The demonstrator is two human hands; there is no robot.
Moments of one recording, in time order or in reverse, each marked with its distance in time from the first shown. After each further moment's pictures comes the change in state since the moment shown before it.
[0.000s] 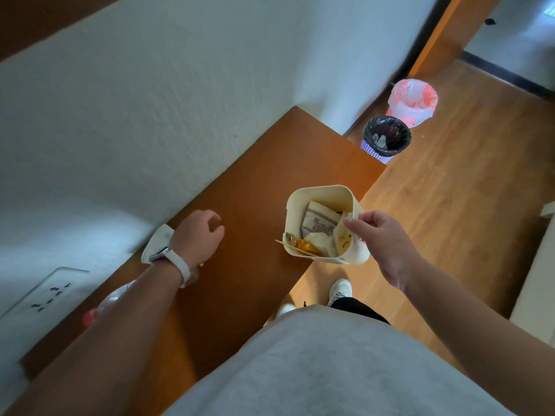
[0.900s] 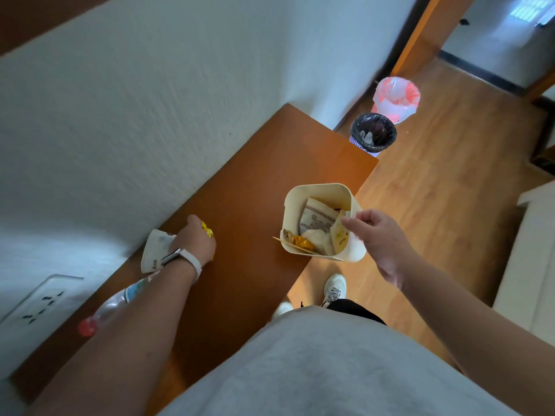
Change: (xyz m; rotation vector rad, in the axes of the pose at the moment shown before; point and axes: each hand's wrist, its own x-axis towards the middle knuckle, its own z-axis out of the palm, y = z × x) left_hand 0.018 -0.024 0.031 0.070 -0.029 -0.310; right_hand -0.013 0.003 0.015 0.016 0.056 -0.001
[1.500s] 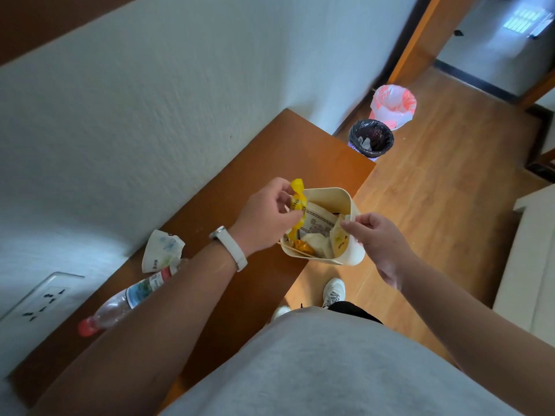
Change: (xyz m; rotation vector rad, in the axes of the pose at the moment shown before) left_hand -0.084 0.119 -0.048 -0.532 -0.154 0.731; right_hand -0.008 0.002 -0.004 -0.015 -0.006 0.026
